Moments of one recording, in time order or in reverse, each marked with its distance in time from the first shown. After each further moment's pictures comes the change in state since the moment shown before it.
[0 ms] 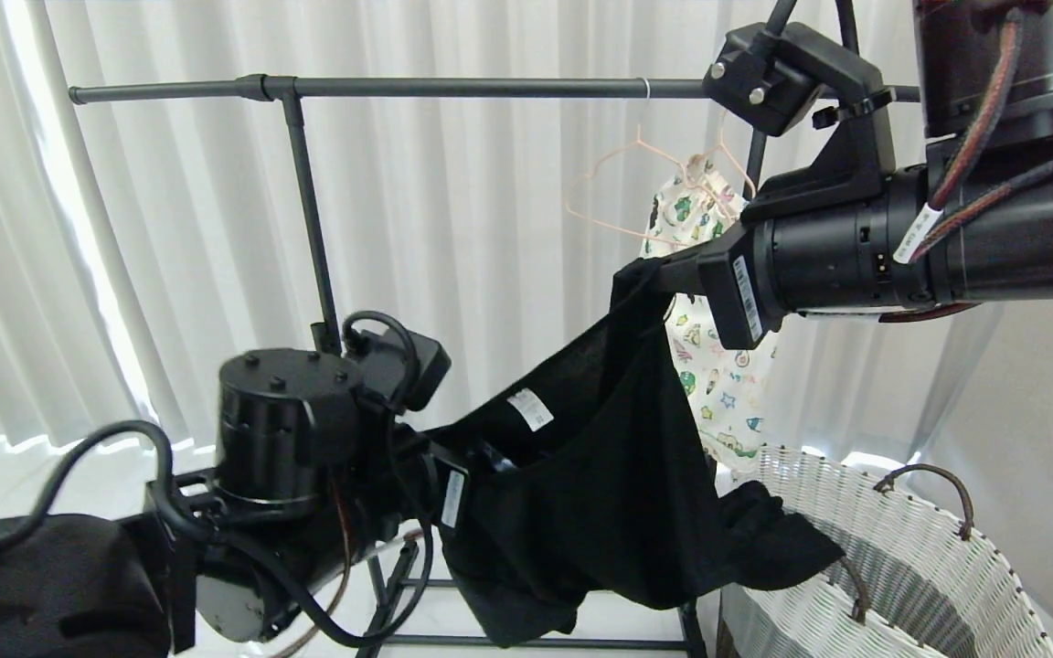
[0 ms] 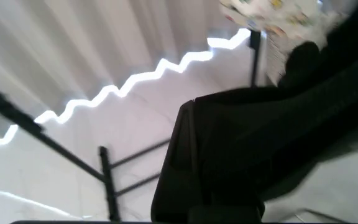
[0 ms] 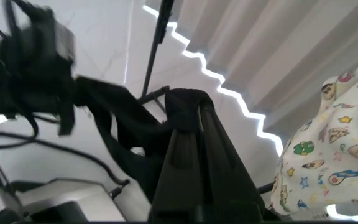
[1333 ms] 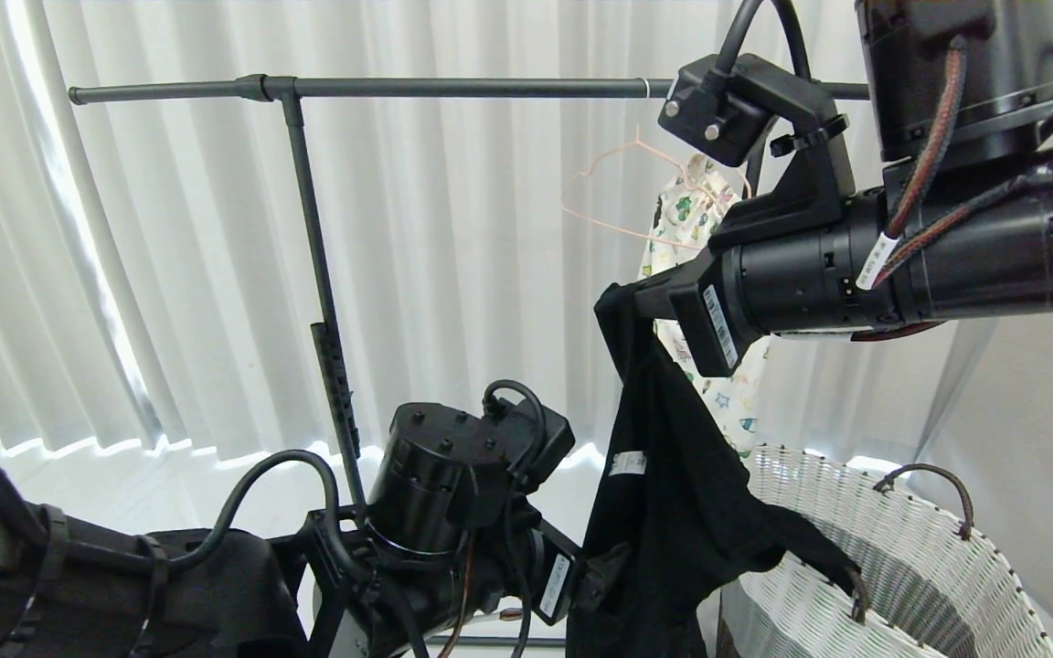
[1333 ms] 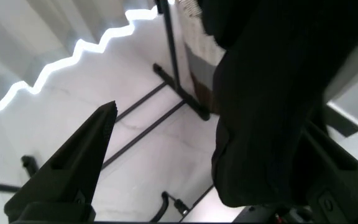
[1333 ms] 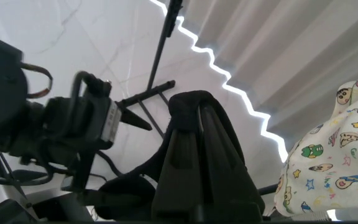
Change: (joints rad) left arm -0.164 0.184 -0.061 0.028 -0.198 -0.086; right arm 0.037 0.031 -0.018 0.041 0.021 -0.019
